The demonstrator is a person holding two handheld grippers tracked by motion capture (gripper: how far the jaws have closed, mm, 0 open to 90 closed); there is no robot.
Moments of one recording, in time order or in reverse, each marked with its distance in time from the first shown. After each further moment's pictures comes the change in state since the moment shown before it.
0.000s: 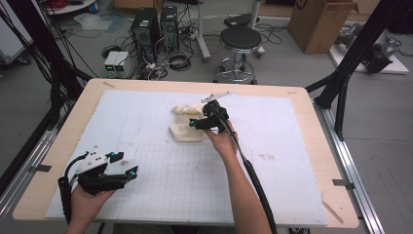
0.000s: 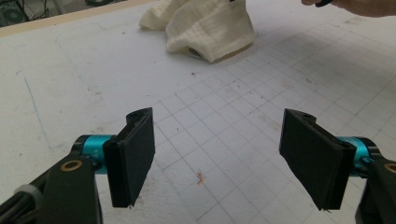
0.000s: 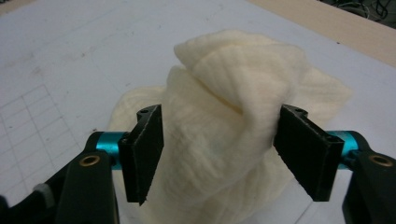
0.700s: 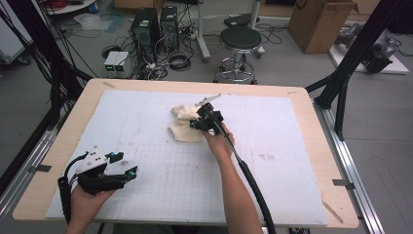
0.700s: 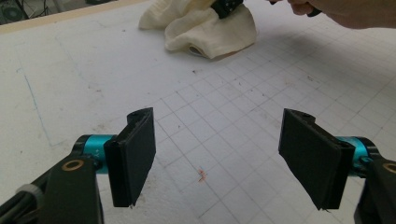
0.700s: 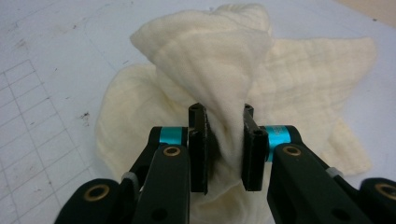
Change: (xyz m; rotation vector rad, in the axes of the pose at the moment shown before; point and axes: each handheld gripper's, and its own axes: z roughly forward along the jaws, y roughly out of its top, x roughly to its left) left arm 0.002 -0.002 0.000 0.005 0.001 -0.001; right arm 0.005 -0.002 0.017 0.074 0.015 -0.026
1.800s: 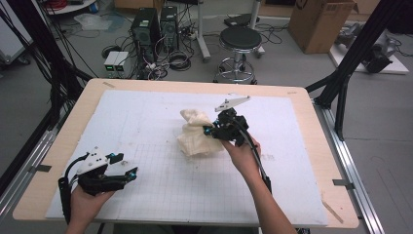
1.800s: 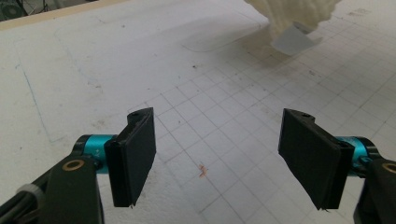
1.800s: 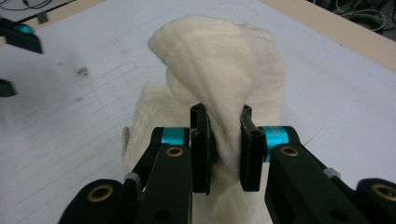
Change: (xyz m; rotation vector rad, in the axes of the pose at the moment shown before) left arm -0.001 -0.002 0.001 0.014 0.001 0.009; right arm 0.042 -0.011 -0.130 -0.061 0.053 -0.031
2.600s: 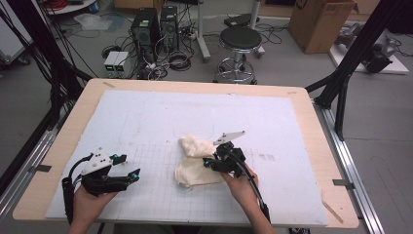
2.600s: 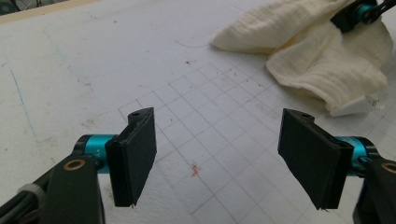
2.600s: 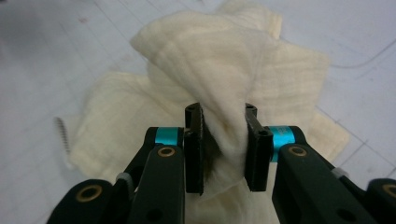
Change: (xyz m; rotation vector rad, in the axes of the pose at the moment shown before) left arm -0.005 0.000 0.006 0.022 -0.013 0.011; right arm 0.025 -0.082 0.034 0.106 0.017 0.064
